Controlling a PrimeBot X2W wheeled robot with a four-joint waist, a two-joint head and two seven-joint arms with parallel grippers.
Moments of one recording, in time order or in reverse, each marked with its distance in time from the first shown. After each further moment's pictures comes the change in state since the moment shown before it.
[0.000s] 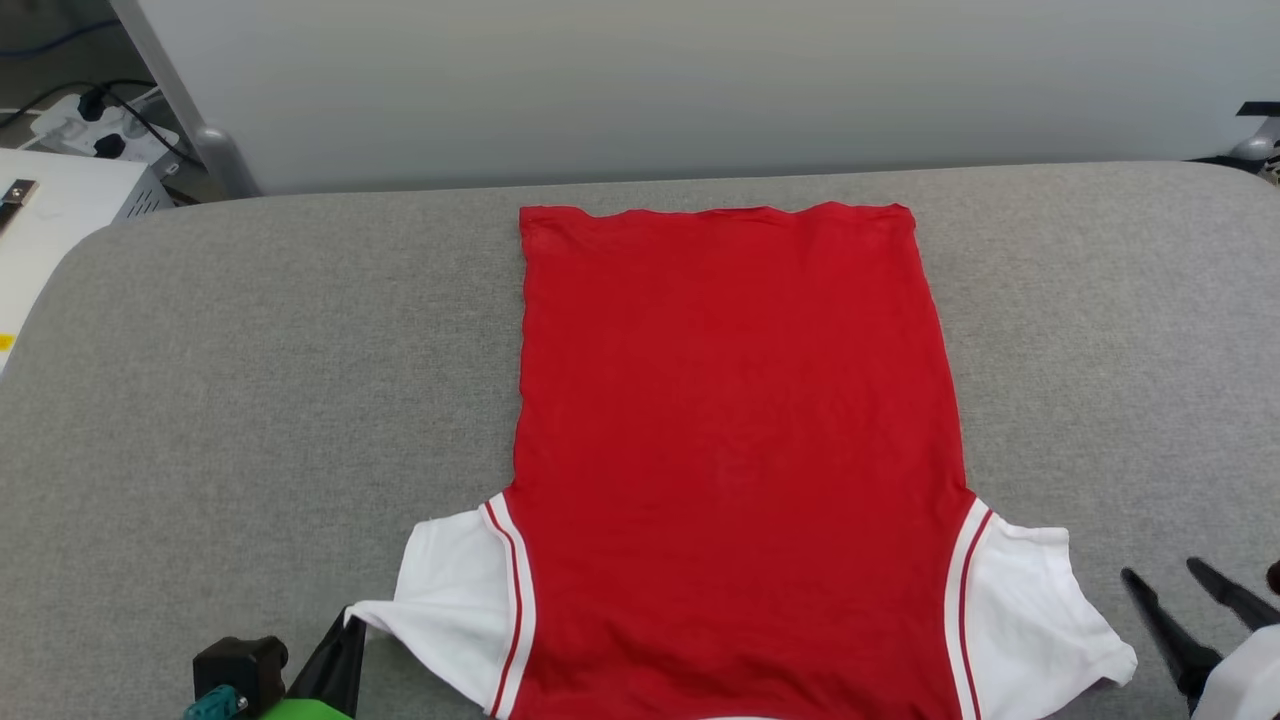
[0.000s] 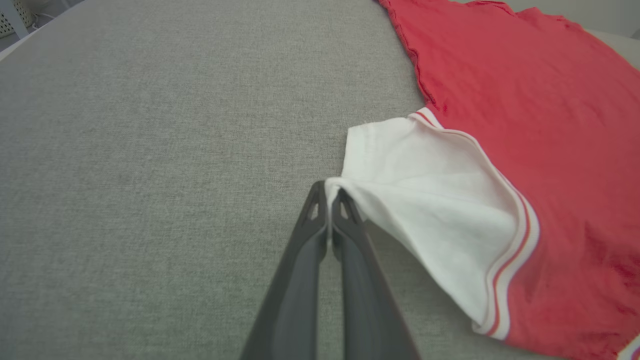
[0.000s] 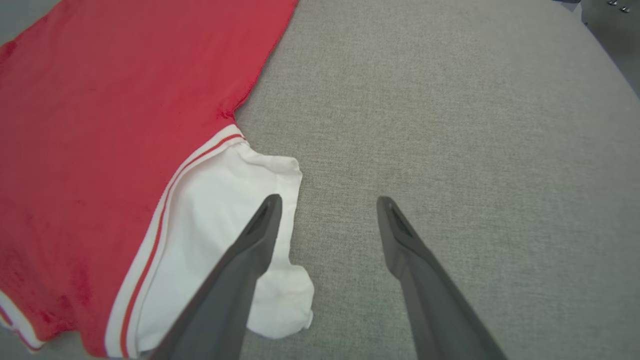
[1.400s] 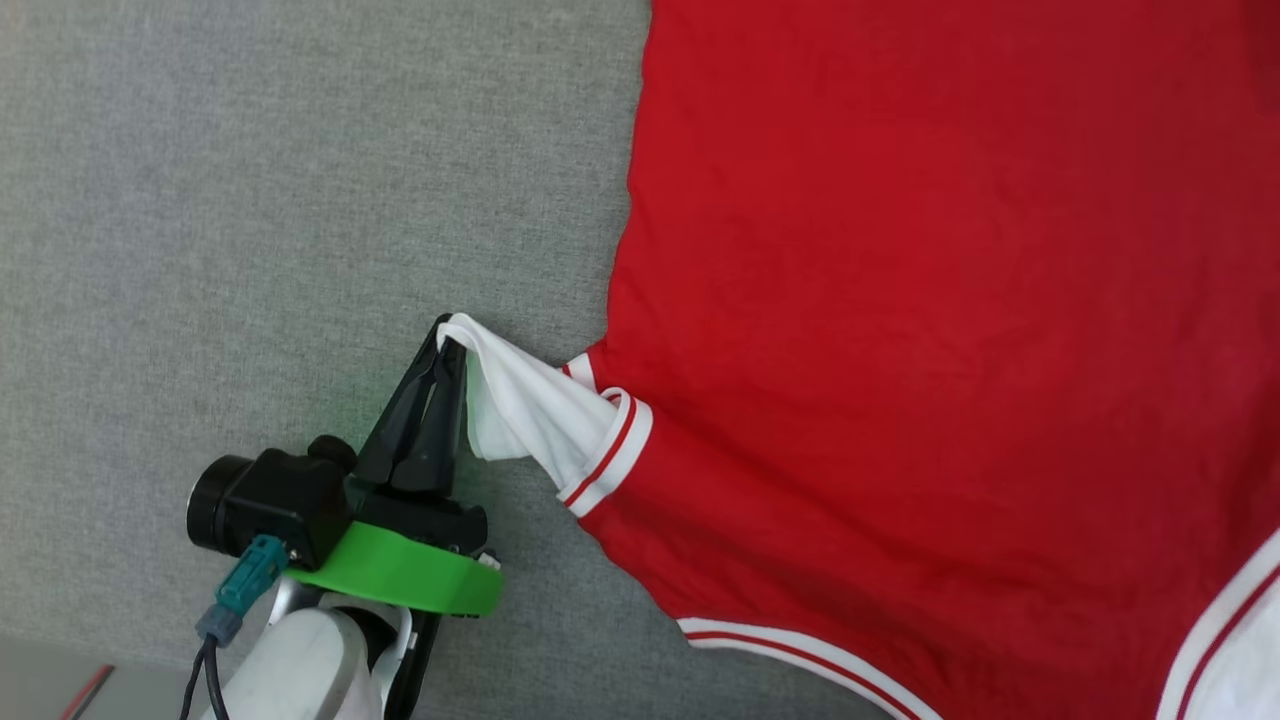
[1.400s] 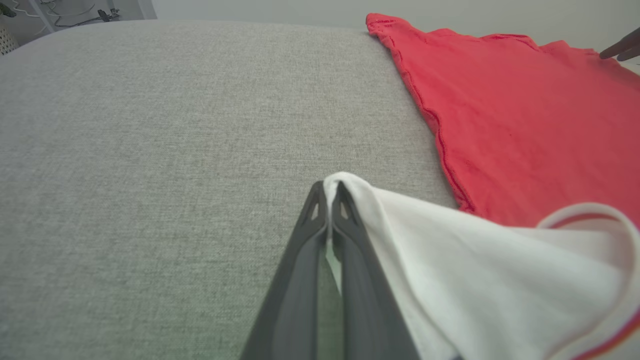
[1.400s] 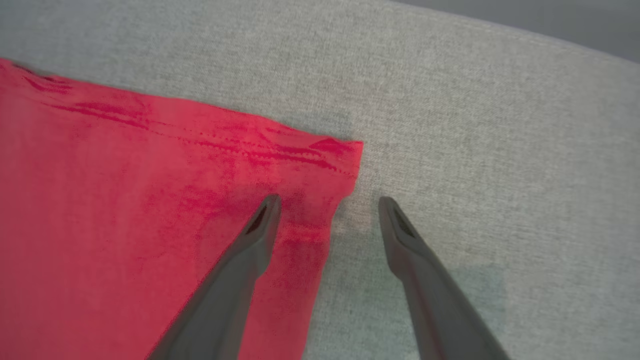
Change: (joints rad) left arm -0.235 -0.135 0.076 -0.368 0.280 -0.011 0.000; right arm -1.291 0.017 -0.023 0.359 -0.085 0.000 0.983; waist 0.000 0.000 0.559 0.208
